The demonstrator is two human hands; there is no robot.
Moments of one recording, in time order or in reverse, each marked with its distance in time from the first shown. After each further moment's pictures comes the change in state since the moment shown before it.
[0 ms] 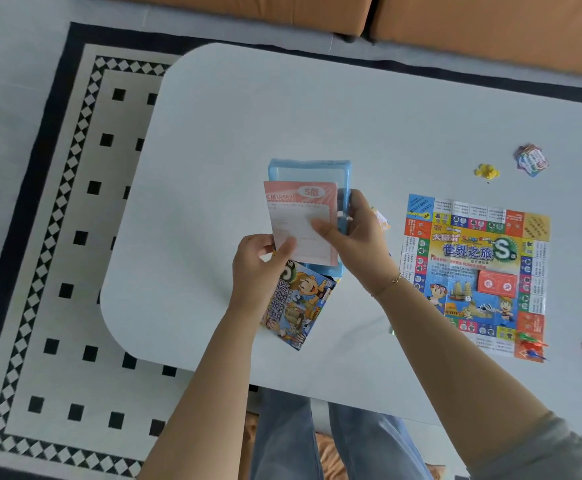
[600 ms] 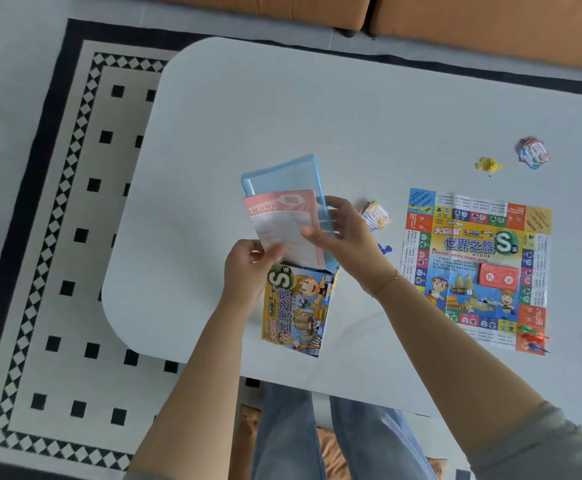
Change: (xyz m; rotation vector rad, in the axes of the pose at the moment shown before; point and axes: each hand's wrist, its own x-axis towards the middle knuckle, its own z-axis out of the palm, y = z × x) left_hand 0.009 -0.025 -0.013 0.047 -0.042 -0.104; right_hand -0.006 0.015 0.004 0.029 -0.110 0.138
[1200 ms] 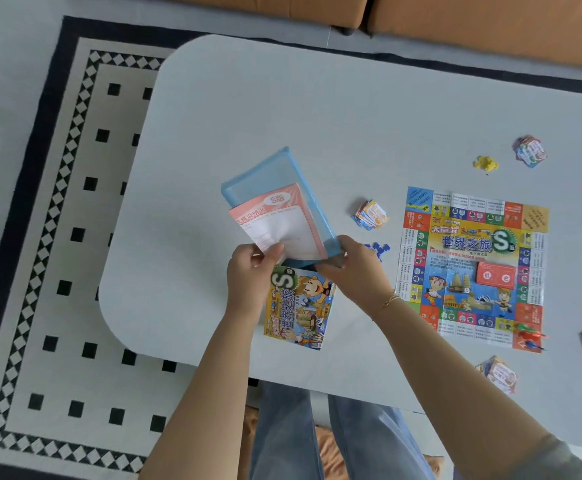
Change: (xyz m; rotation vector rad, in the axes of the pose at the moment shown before) left_hand -0.012 -0.002 0.009 -0.063 0.076 -0.003; right_hand -0.022 0.027 -0.005 -0.574 0.087 0.097
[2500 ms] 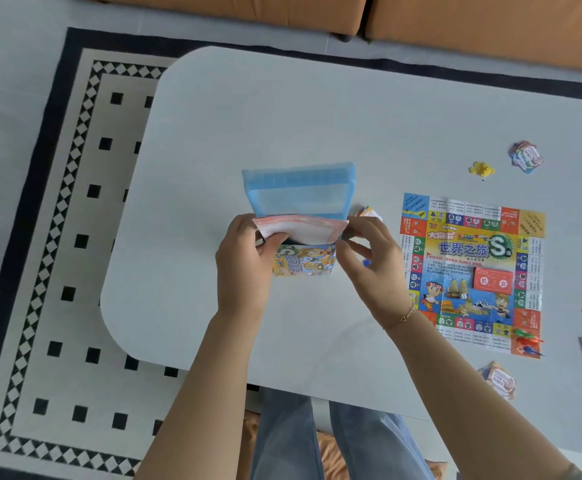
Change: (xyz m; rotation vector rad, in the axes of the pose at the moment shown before) left_hand -0.009 0.055 -0.002 0.367 0.174 0.502; right_hand -0.017 -0.021 -0.031 0.416 0.257 -0.287
